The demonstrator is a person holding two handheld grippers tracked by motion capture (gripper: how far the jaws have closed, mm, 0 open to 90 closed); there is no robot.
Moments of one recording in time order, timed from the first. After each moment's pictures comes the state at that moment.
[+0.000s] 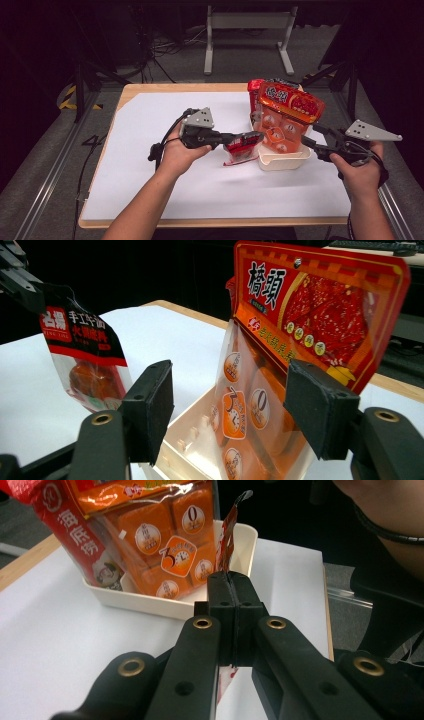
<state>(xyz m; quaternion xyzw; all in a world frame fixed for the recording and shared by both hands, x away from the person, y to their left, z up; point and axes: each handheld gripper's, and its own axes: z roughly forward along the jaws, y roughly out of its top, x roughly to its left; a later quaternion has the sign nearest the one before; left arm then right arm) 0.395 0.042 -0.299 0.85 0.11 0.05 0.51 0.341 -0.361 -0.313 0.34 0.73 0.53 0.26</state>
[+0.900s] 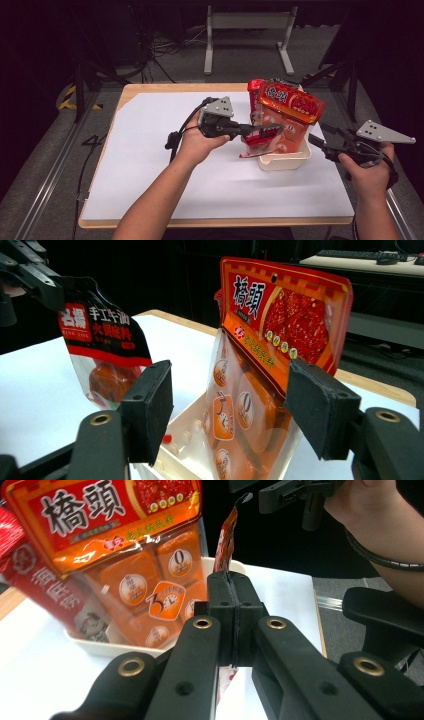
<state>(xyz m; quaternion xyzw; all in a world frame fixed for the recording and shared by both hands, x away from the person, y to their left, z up) 0.411 -0.003 -0.281 0.84 0.07 0.03 0.53 0.334 -0.374 -0.306 0.34 0.72 0.54 0.27</state>
